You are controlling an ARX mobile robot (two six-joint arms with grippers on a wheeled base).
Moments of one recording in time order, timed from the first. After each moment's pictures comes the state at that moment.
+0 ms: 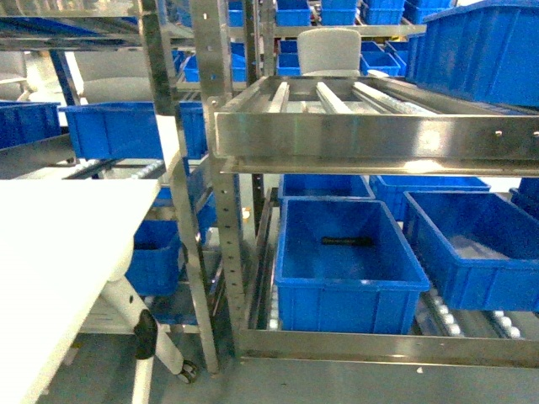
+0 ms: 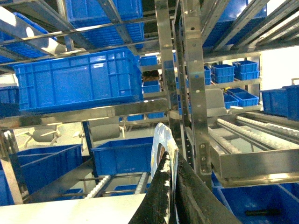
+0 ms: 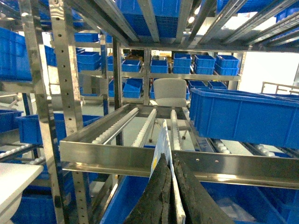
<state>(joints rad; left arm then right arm) 0.02 0.46 0.21 0.53 -0.01 0.13 0.05 0.42 0.39 0.22 -0.03 0.02</state>
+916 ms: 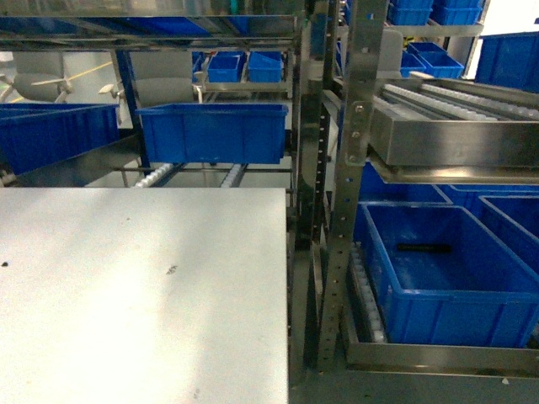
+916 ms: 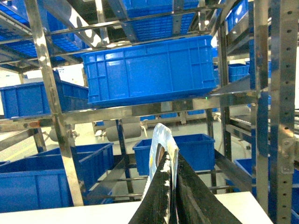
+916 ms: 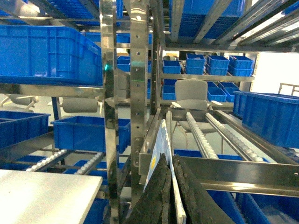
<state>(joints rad) 0.02 0.46 0.21 0.53 -0.01 0.13 0.05 0.42 0.39 0.23 -0.03 0.02</state>
